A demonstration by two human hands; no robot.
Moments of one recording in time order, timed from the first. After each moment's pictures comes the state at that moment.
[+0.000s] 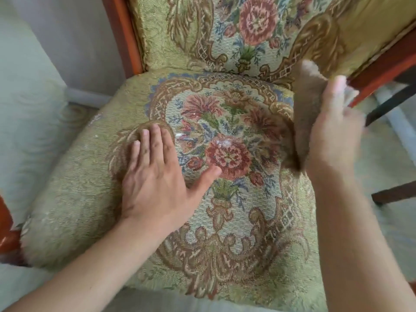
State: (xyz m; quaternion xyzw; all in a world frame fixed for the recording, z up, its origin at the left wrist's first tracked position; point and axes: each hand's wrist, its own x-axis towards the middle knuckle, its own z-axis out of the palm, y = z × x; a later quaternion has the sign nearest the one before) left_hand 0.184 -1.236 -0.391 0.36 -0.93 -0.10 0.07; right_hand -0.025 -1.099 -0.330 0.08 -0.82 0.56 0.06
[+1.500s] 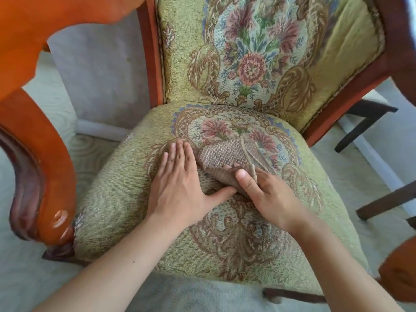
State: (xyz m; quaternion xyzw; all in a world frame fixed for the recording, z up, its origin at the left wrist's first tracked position) left_hand 0.211 -1.254 -0.401 0.27 -0.94 -0.16 0.16; right_hand 0.092 -1.092 -0.355 0.46 -0.84 0.26 -0.11
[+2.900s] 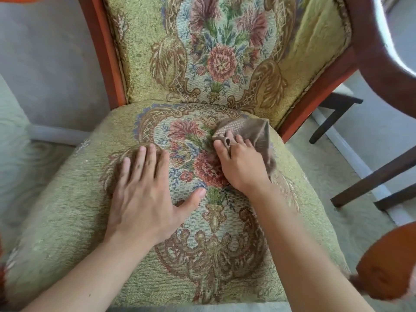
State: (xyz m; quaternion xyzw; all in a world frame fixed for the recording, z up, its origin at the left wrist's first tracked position) left_hand 0.202 -1.256 -0.405 0.25 -0.95 -0.10 0.15; right_hand 0.032 -1.141 -0.362 0.34 -0.93 0.15 0.02
